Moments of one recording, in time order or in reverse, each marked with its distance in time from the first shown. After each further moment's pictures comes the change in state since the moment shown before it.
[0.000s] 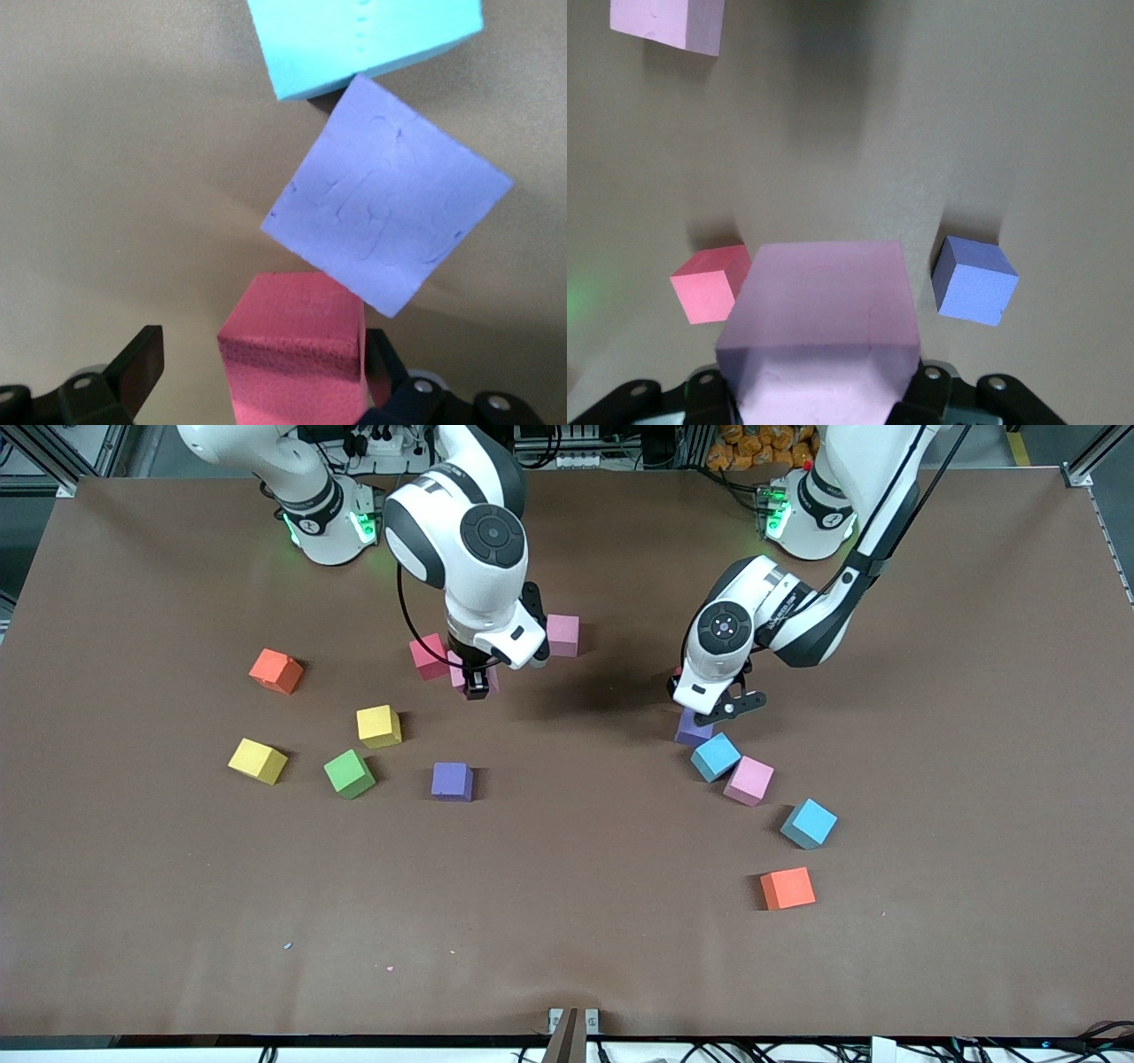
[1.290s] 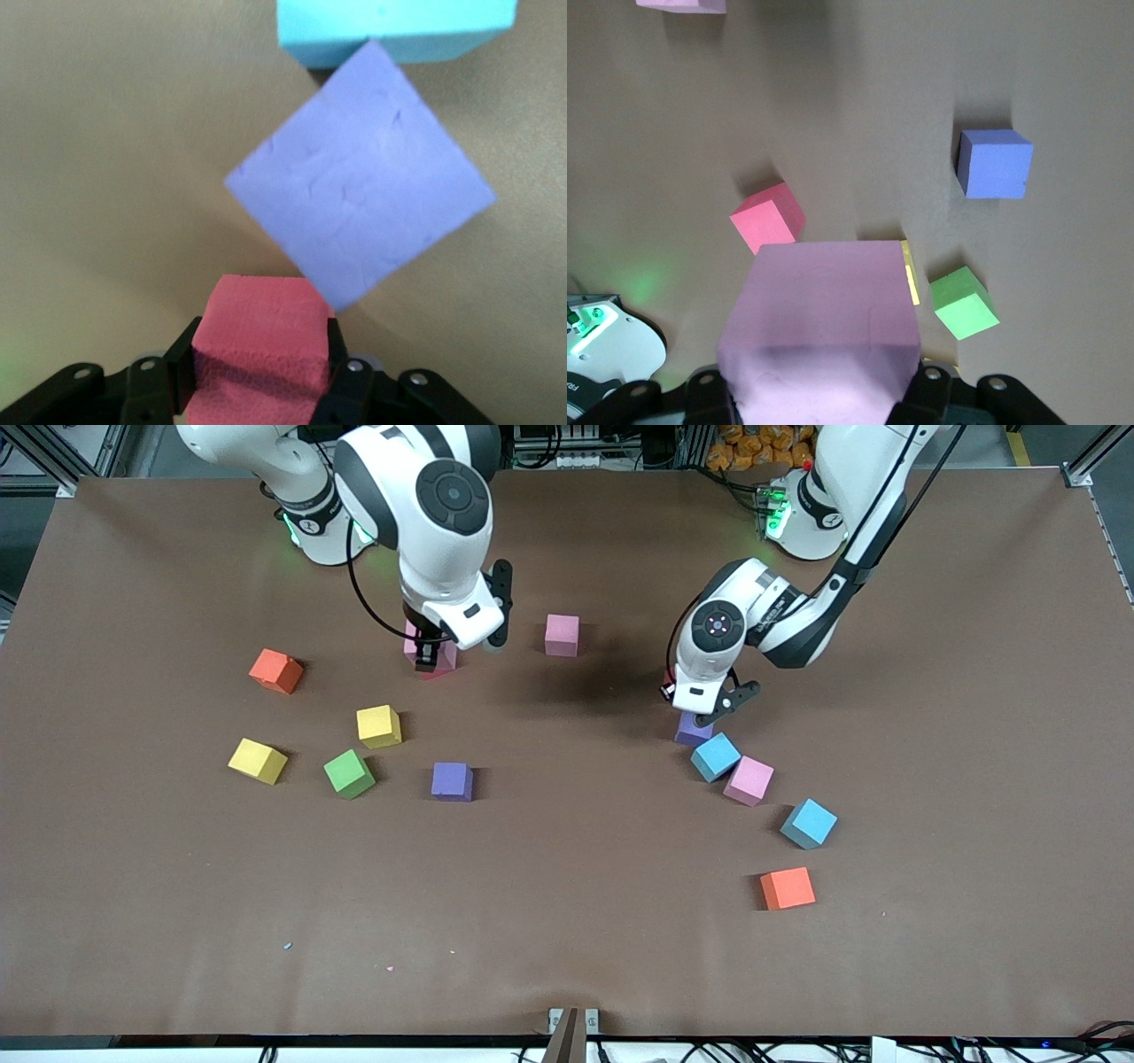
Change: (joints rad) left arm -0.001 0.037 -0.046 -0.002 -0.026 0.084 -0.341; right arm -0.042 -0.094 -0.012 0.053 -0.004 -0.237 0.147
